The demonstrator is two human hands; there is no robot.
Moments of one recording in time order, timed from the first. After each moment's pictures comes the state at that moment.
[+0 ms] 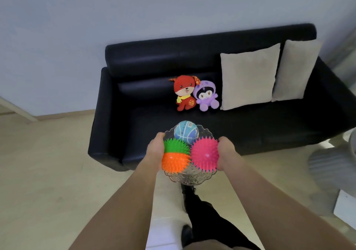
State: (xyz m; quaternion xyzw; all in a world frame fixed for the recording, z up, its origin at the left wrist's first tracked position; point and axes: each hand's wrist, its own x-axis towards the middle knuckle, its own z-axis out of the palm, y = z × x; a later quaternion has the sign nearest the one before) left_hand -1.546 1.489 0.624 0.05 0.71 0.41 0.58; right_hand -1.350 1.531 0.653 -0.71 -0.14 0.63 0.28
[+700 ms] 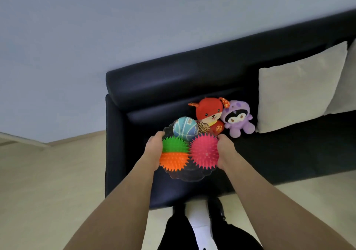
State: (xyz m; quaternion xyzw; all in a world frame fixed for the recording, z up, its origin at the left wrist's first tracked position) left_hand -1.754 1.781 0.590 0.07 0.76 0.34 0.55; right_hand -1.537 1.820 0.591 -0.66 -0.10 0.69 0.27
